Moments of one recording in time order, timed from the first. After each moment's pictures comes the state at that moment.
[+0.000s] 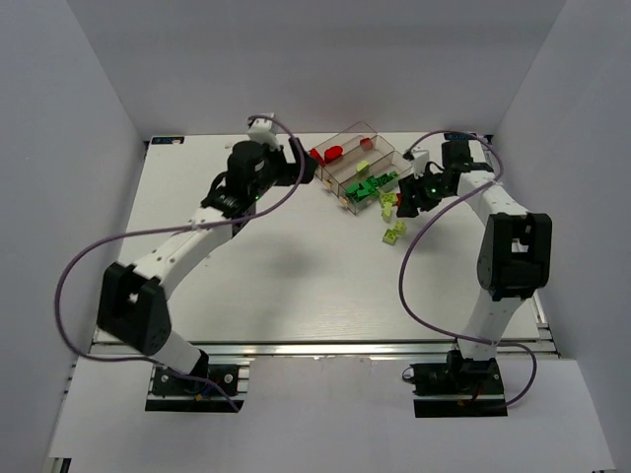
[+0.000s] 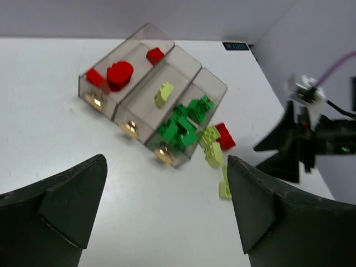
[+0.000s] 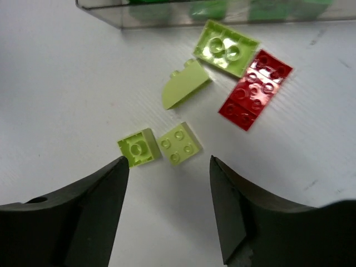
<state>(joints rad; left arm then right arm) -0.49 1.62 1.32 0.10 0.04 -0.39 0.04 1.84 1.41 -0.58 -0.58 -0.42</state>
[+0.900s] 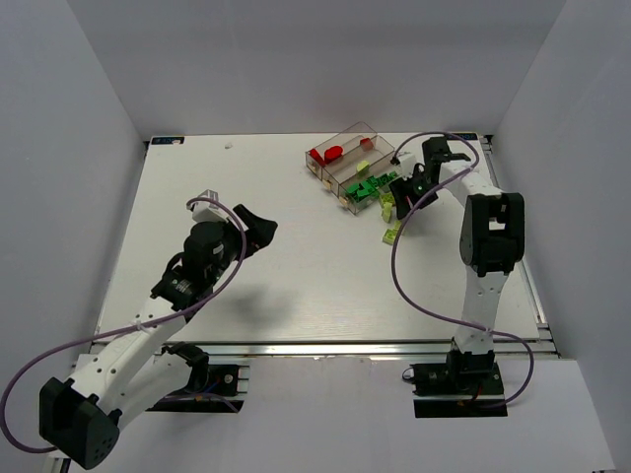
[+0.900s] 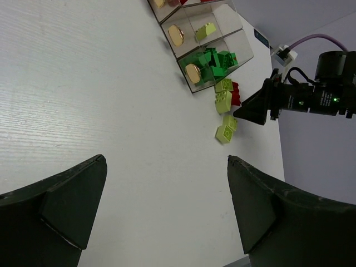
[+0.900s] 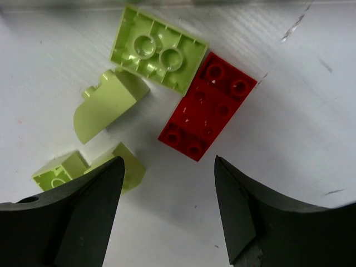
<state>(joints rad) -0.50 0.85 0.64 -0.11 -0.15 -0.82 0.10 2.13 1.67 -0.75 -0.34 -0.52</state>
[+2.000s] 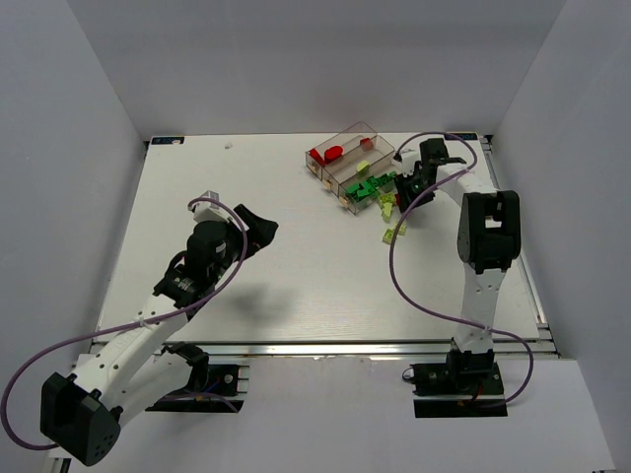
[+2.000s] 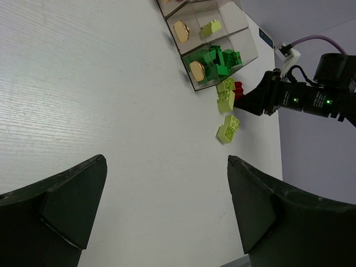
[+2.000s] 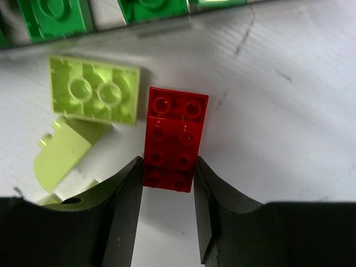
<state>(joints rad) -0.50 0.88 0.64 -0.11 -0.16 -0.86 0.11 2.17 1.66 -0.60 -0.25 -0.36</state>
